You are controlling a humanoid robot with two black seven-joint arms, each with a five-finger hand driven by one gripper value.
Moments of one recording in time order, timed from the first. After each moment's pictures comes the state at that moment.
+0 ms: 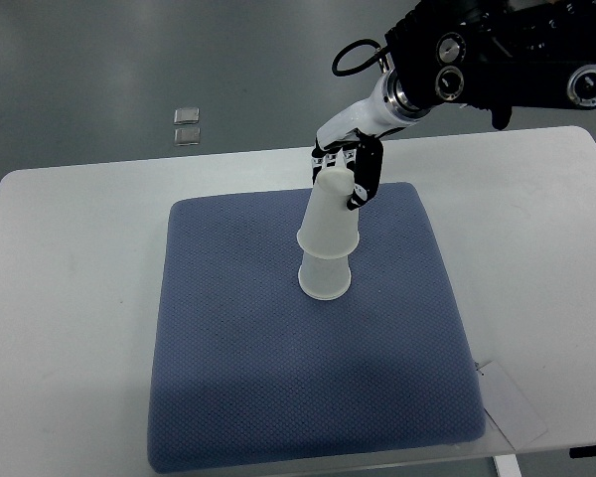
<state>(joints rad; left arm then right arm) -0.02 0.00 -0.06 -0.18 -0.04 0.06 -0.01 1.91 -0.30 -0.53 1.23 -0.55 0.45 -0.20</state>
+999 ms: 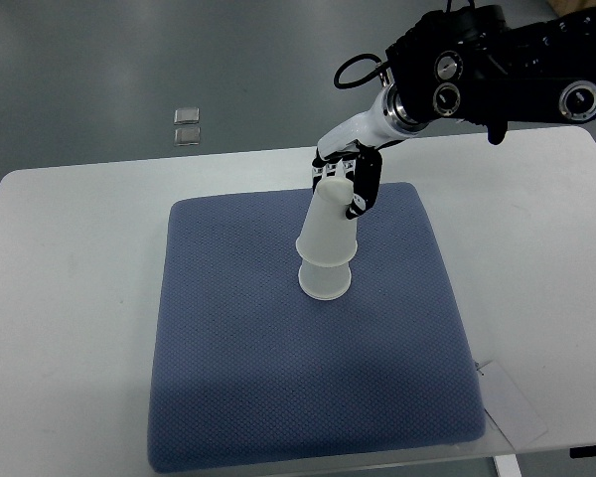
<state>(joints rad) -0.02 0.00 -0.06 -0.18 -0.04 0.06 -0.01 1.86 -0.30 -0.52 1.23 -0.55 0.42 -0.20</state>
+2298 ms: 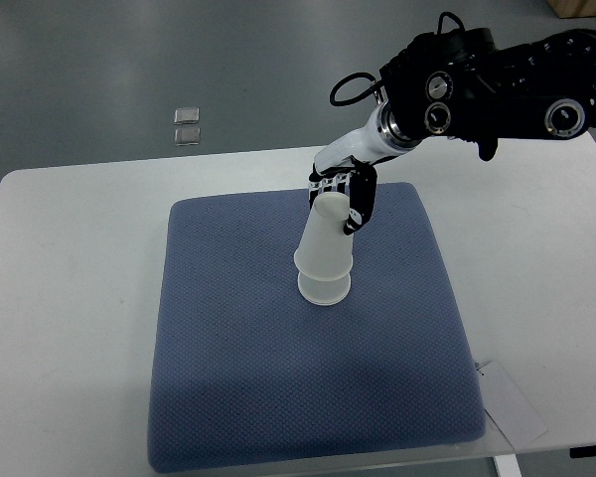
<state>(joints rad) -0.02 0.00 -0.06 -0.18 -0.04 0.06 -0.01 1.83 -0.28 -0.52 1.23 -0.55 0.41 -0.20</state>
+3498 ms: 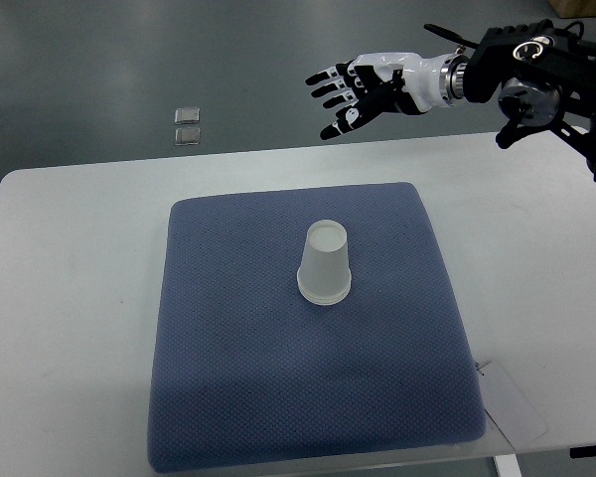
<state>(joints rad) -0.02 0.00 -0.06 -0.18 -0.04 0.06 -0.01 1.25 -0.38 0.28 0.83 -0.30 0.33 -0.12</state>
